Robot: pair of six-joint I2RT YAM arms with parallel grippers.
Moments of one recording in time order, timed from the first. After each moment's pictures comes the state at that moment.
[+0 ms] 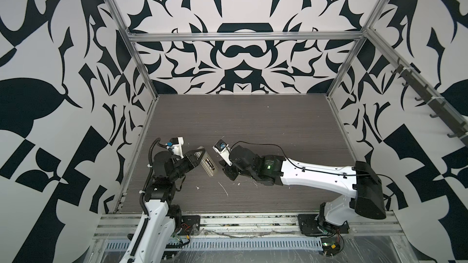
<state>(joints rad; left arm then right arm) -0.04 0.59 0.29 -0.03 0.65 -0.83 1.21 1.55 1.20 -0.28 0.21 0.16</state>
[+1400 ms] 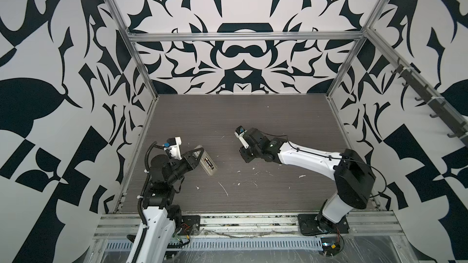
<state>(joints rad) -0.04 0.49 0.29 -0.06 0.63 -0.81 0.86 1.70 1.13 -0.40 0.07 0.19</state>
